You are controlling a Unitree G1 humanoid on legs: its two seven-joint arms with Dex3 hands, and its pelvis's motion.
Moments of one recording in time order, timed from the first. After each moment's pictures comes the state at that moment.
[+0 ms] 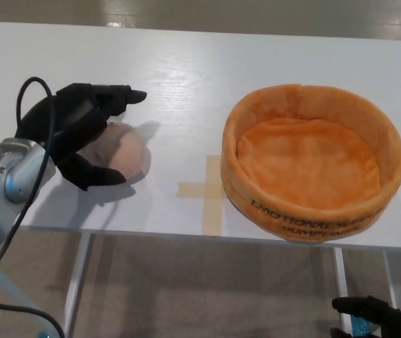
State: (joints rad) left_arm -0.72 0.58 -0.34 0.70 0.58 -0.37 -0.05; right_arm -0.31 -0.19 -0.08 1.25 -0.07 -0.29 -0.05
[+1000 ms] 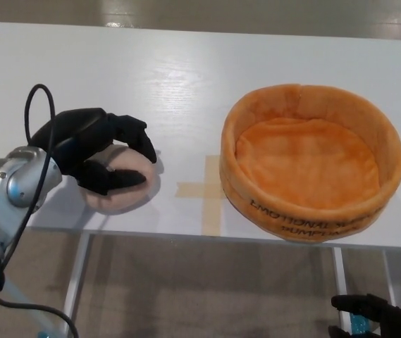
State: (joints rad) left_arm -0.73 0.54 -0.30 0.80 0.49 -0.48 -0.15; right_arm -0.32 -0.19 -0.09 1.25 -0.07 -0.27 -0.04
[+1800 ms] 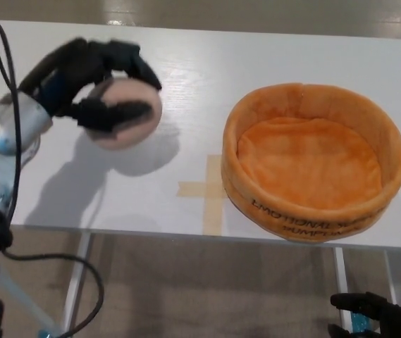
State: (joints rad) left_arm -0.87 0.47 -0.08 0.81 0.30 -0.46 -0.25; right_arm -0.33 -0.19 -0.09 1.25 -0.07 -0.27 -0.04
